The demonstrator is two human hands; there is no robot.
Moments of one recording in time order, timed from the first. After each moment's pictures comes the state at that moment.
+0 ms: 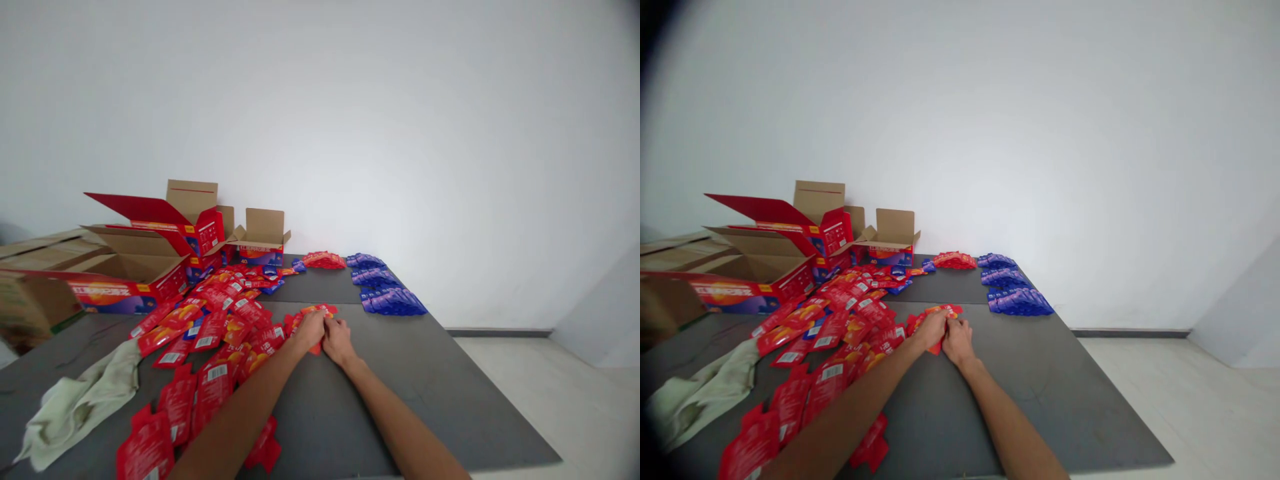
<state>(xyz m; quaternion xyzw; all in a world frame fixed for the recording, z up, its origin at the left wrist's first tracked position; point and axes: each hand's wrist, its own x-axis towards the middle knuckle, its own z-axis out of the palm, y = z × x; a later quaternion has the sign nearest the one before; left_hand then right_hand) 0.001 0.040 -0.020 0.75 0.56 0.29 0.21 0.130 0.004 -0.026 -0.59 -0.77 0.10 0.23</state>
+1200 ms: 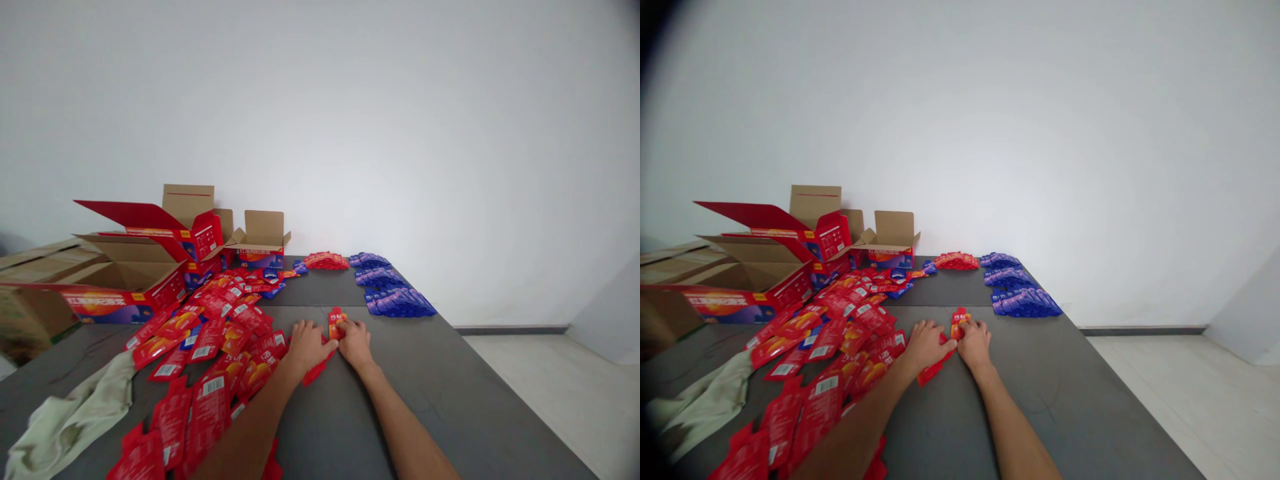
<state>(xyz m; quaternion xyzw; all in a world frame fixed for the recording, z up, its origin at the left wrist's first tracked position) -0.010 -0.006 -0.006 0.78 0.61 0.15 0.03 0.161 0.014 -0.026 -0.67 -0.72 0.07 0.16</state>
